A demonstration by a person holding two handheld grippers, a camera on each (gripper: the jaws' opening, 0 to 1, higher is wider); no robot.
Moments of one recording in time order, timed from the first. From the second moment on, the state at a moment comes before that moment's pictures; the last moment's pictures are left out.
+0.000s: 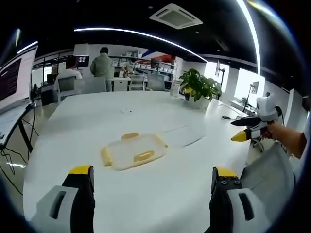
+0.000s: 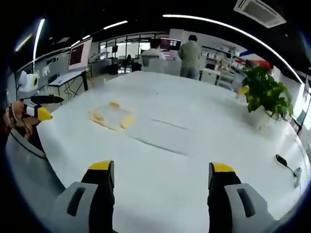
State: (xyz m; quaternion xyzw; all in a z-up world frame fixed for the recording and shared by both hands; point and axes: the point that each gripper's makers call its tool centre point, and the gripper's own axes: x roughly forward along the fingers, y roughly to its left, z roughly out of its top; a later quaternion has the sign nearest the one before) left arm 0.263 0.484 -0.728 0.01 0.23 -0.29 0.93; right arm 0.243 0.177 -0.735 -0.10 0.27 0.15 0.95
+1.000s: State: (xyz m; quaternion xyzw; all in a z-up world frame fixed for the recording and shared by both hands) left arm 0.355 0.515 -0.752 0.16 0.29 -0.34 0.88; right arm 0.356 0.252 -0.727 -0.21 0.27 0.32 0.88
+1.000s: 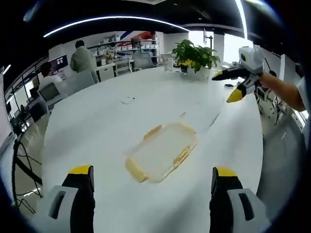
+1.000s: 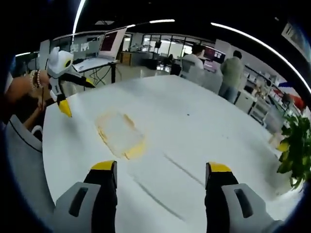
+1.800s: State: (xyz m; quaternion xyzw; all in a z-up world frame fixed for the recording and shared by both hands) left arm 0.381 0.527 -0.779 0.37 0.33 -0.49 0.72; right arm 0.374 0.306 -0.756 -0.36 0.30 0.48 0.74
